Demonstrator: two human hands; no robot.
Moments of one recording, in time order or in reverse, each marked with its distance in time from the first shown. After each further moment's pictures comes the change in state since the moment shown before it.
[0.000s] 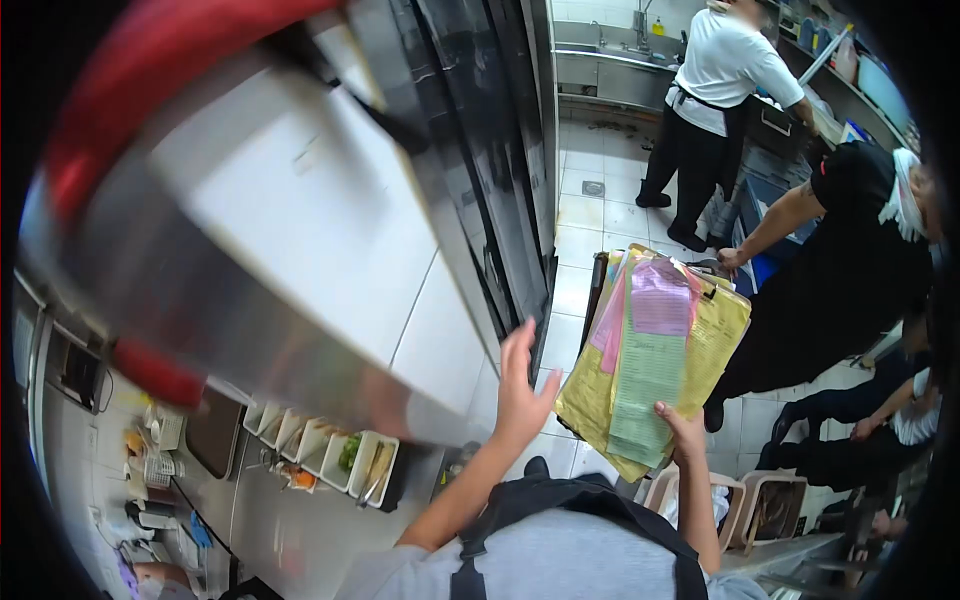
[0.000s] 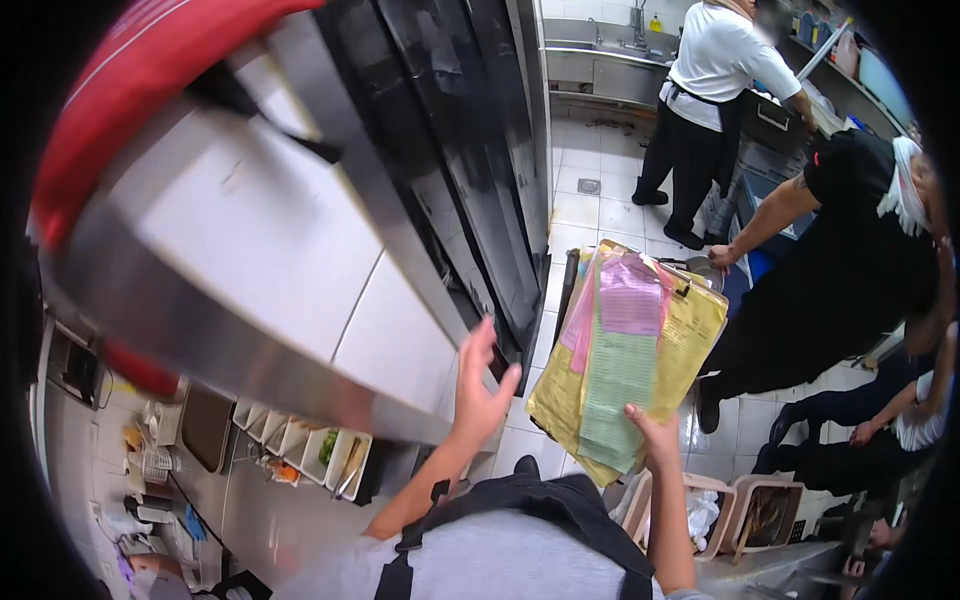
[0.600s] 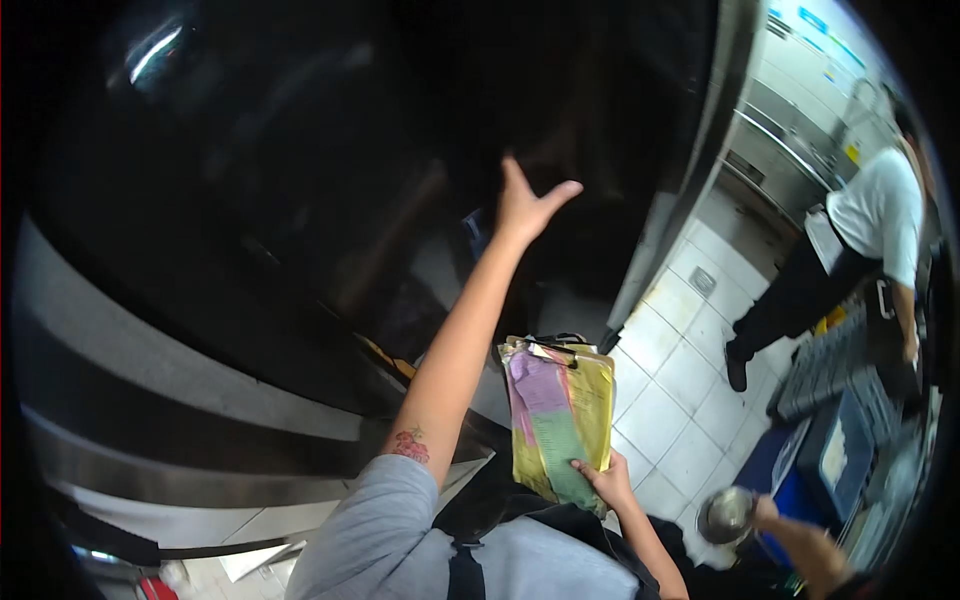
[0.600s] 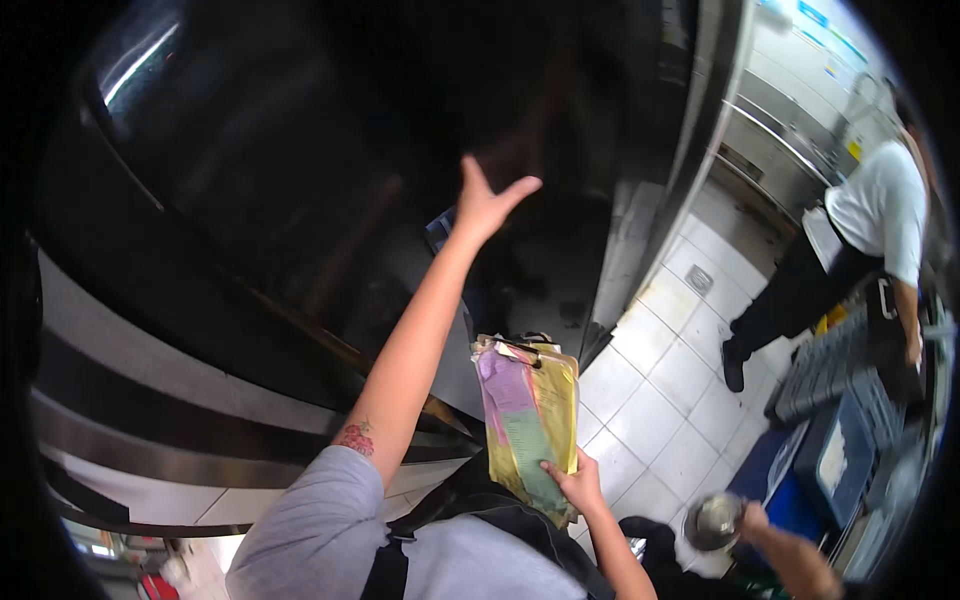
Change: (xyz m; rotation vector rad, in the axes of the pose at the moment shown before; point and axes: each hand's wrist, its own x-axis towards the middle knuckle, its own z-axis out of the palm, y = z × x) left_hand 0.429 -0.158 0.059 0.265 0.589 -0.091; right_hand 0.370 0.063 0.017 -0.448 -0.902 0.102
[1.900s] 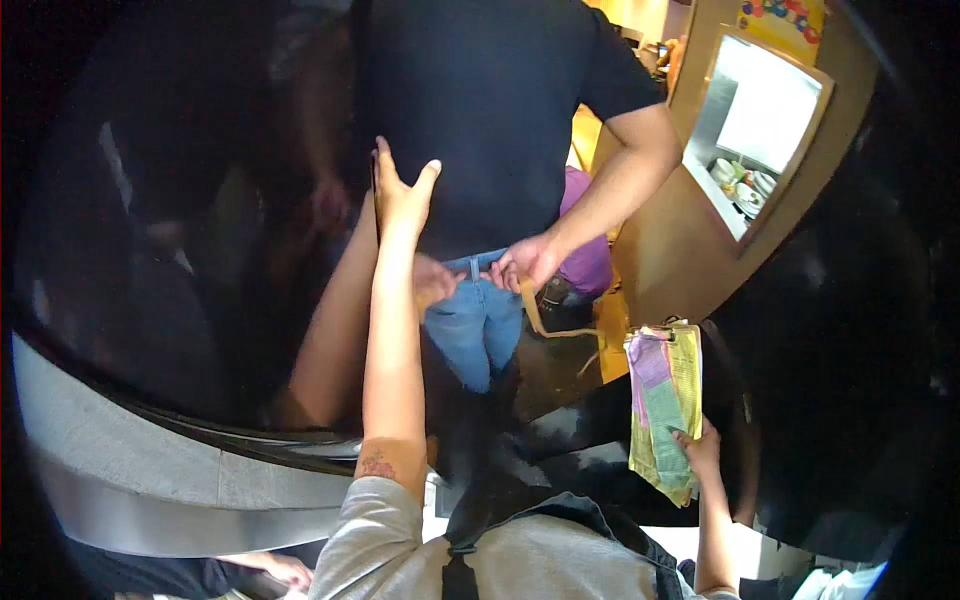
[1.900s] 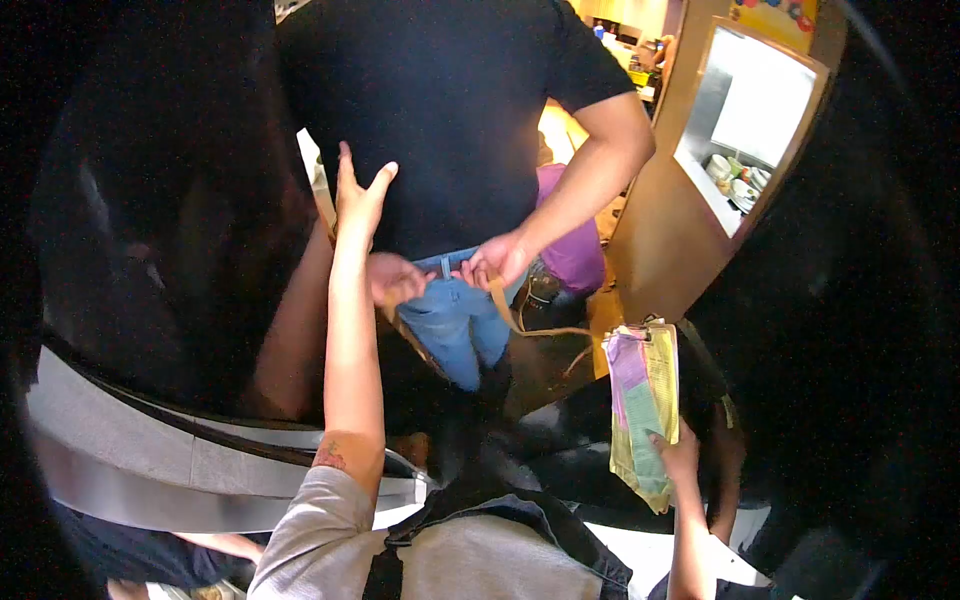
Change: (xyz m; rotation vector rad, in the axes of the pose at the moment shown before) left_hand -0.499 0.228 -0.411 0.830 1.188 -0.276; right_hand -0.042 -0.046 -0.048 -0.627 -0.522 -0.438
